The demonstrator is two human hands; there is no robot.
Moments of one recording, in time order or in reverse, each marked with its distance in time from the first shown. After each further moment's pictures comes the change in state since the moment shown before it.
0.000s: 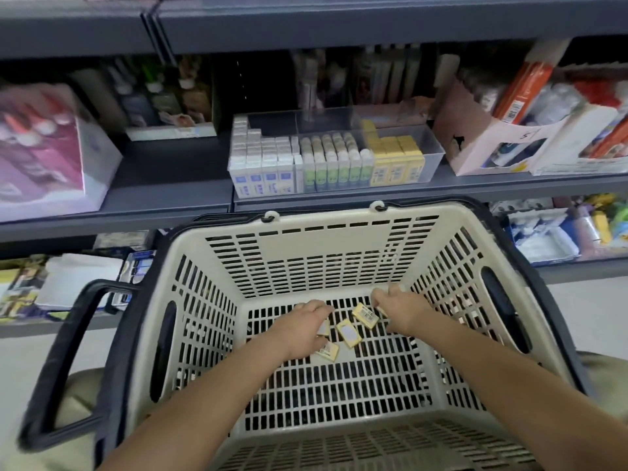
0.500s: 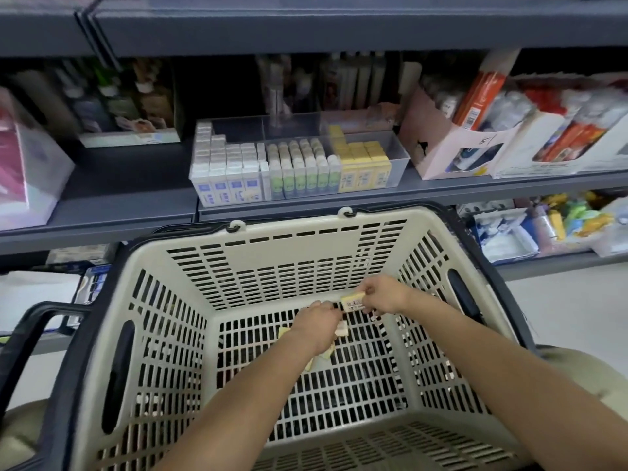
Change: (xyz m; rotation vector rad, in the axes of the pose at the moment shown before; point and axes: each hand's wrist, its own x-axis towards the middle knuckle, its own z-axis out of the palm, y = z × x) left_hand 0.065 0.054 0.011 0.185 0.039 -0.019; right_hand -0.007 0.014 -0.036 0.810 -0.041 0.090
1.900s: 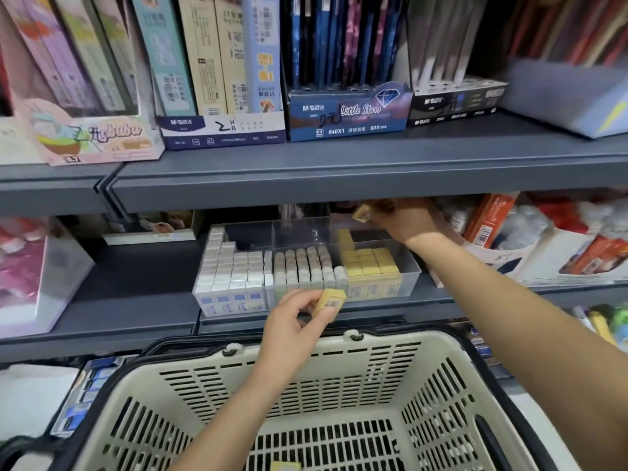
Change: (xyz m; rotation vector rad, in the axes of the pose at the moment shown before) left_hand -0.011 -0.025 -0.178 -1.027 0.851 -0.037; right_hand 0.053 -0.148 -0.213 -0.163 0.870 -0.514
